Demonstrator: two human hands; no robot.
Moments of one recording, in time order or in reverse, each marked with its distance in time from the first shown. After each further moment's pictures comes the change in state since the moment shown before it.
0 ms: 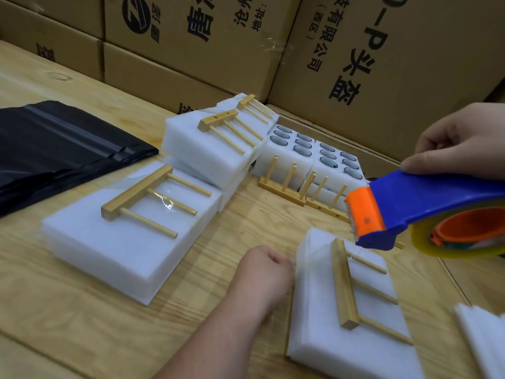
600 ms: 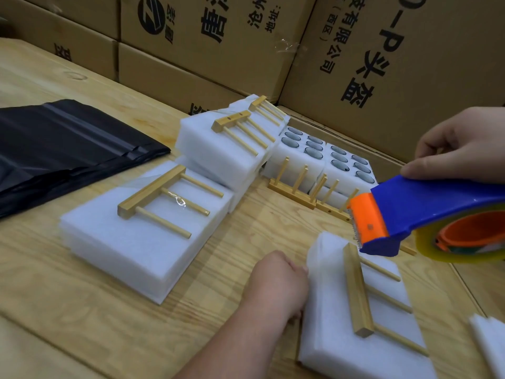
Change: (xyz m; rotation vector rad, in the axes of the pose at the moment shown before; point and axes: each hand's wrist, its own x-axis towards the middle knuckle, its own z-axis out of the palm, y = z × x) left_hand -0.004 0.004 0.005 0.179 -0.027 0.031; right_hand 0.018 -0.010 0.004 0.009 -0.022 -0.044
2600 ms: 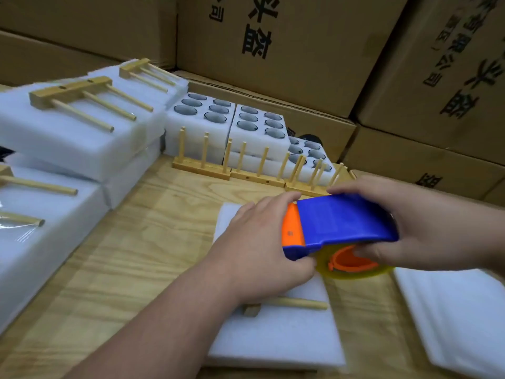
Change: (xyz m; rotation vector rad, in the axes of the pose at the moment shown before) left_hand -0.005 0.069 0.068 0.443 -0.249 0.793; right_hand -0.052 0.164 0.130 0.116 0.009 -0.357
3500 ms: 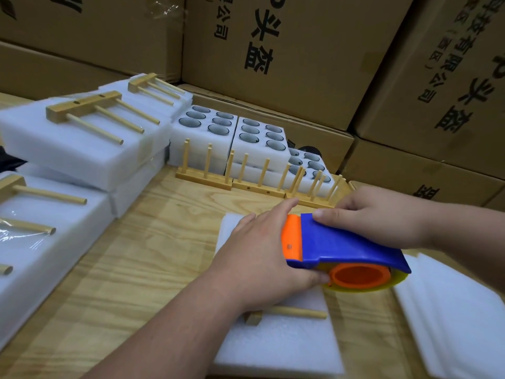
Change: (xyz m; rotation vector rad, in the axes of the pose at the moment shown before) left_hand 0.000 0.004 -0.001 -0.044 -0.035 -0.119; right_hand 0.040 -0.024 -0.006 0.160 -0.131 0.445
